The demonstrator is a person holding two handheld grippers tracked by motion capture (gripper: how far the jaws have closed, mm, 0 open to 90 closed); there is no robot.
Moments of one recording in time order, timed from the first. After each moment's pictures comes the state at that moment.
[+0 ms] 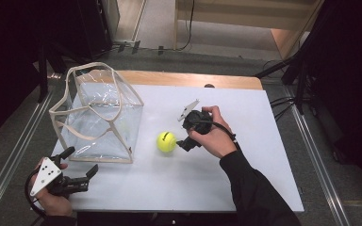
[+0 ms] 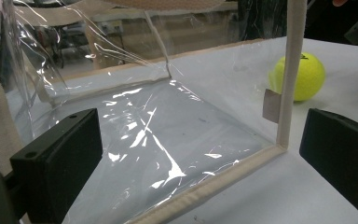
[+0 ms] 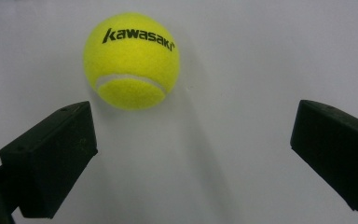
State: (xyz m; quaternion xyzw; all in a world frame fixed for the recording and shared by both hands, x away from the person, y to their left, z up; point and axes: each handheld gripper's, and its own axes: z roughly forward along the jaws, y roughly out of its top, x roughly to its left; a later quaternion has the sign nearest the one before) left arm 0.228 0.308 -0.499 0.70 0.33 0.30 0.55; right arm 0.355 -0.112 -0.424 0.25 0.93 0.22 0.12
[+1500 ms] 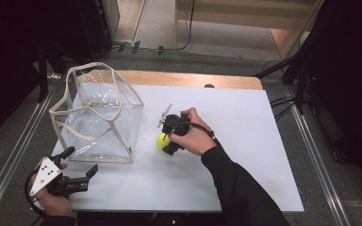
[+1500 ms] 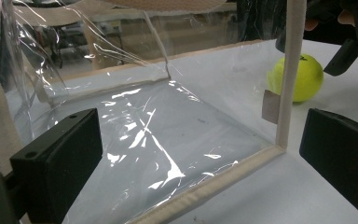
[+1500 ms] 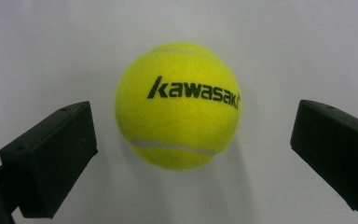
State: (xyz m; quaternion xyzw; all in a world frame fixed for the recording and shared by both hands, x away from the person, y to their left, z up) left arm 0.229 0.308 -0.499 0.70 0.33 0.30 0.55; right arm 0.368 -0.056 -0.447 0.20 0.96 0.17 0.07
